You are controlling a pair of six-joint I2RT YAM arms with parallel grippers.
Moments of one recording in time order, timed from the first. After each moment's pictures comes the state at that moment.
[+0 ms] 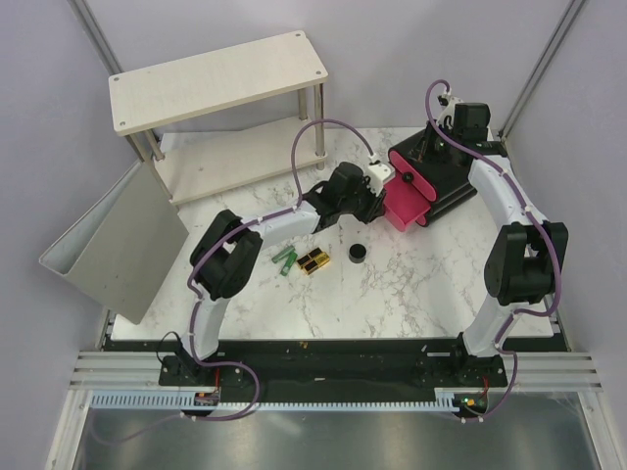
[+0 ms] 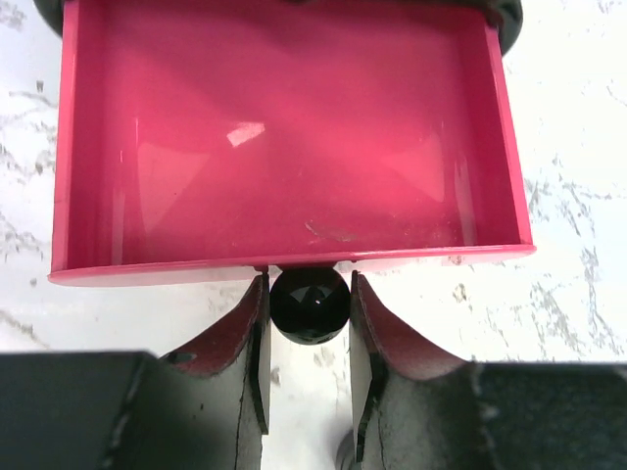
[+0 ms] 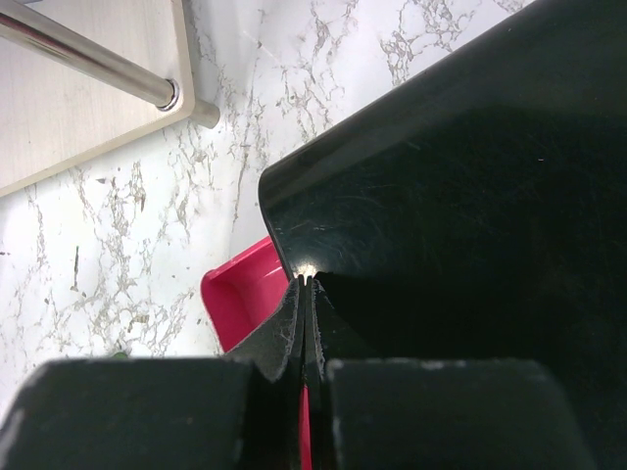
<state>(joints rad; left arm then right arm) -0.78 2.12 1.57 0.05 0.23 0.03 0.04 1.80 1.58 -0.41 -0.34 0.26</state>
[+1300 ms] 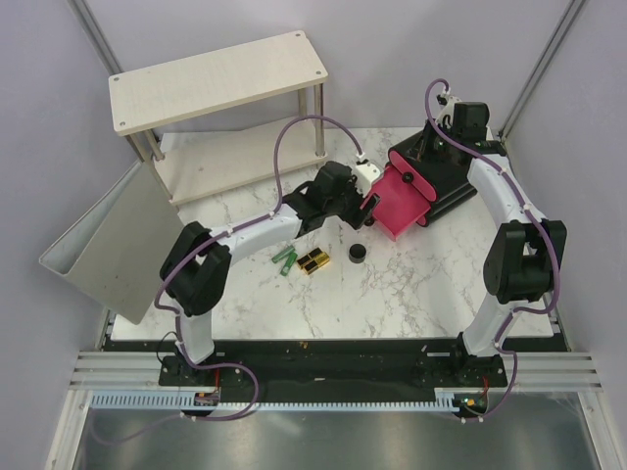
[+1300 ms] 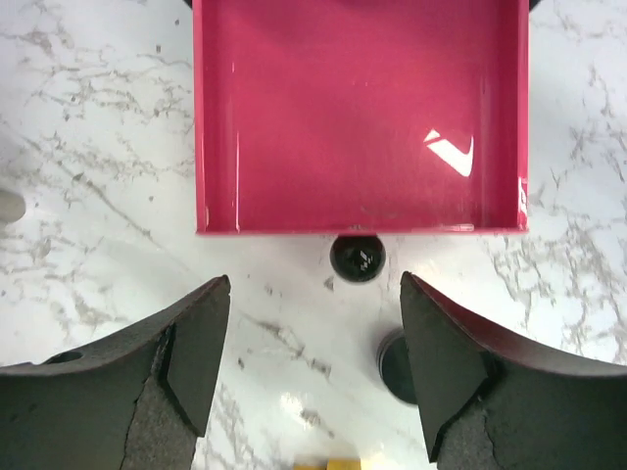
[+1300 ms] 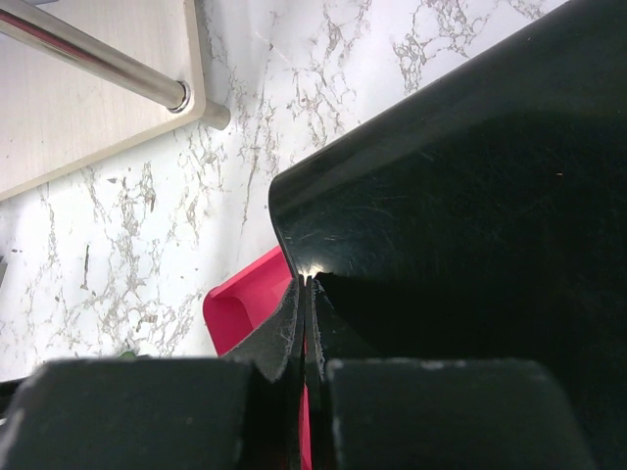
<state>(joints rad) -0.78 1.91 1.44 -0.05 0.07 0.12 0.04 1.82 1.59 -0.41 -0.37 0.27</state>
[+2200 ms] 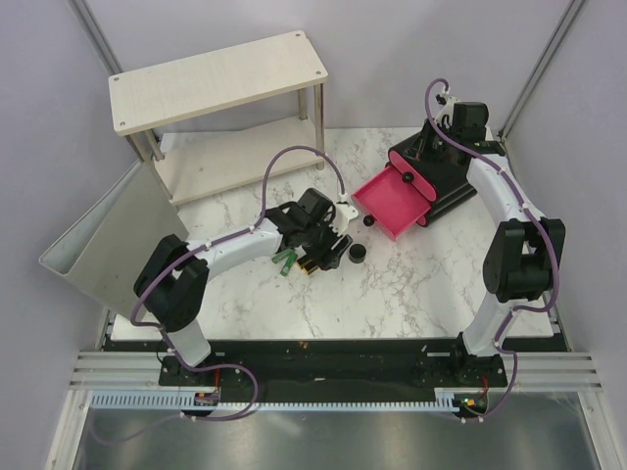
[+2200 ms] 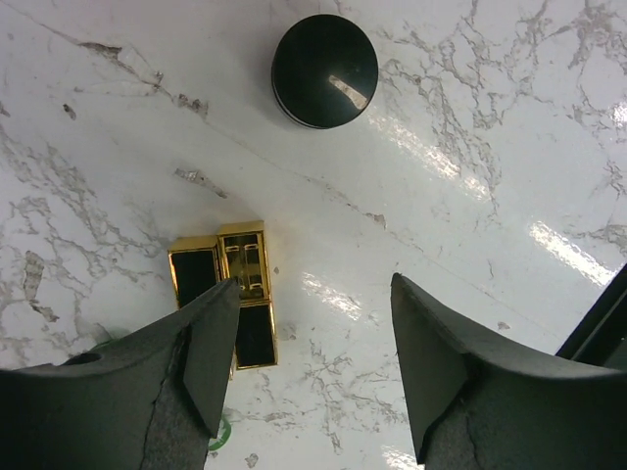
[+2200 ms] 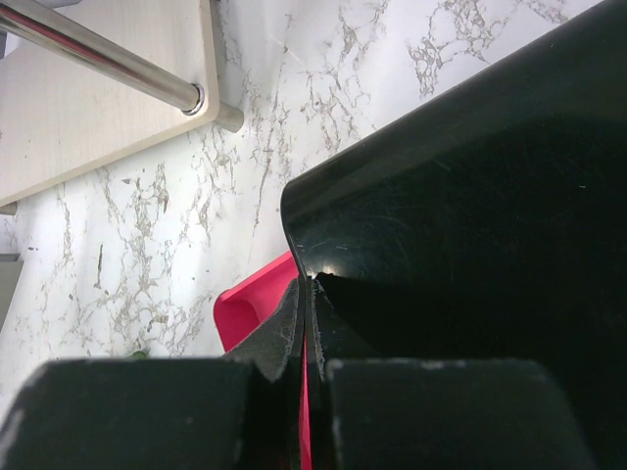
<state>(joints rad) -0.76 1.71 1.19 -0.43 0.22 0.13 0.04 1.83 1.59 -0.38 -0.40 0.29</state>
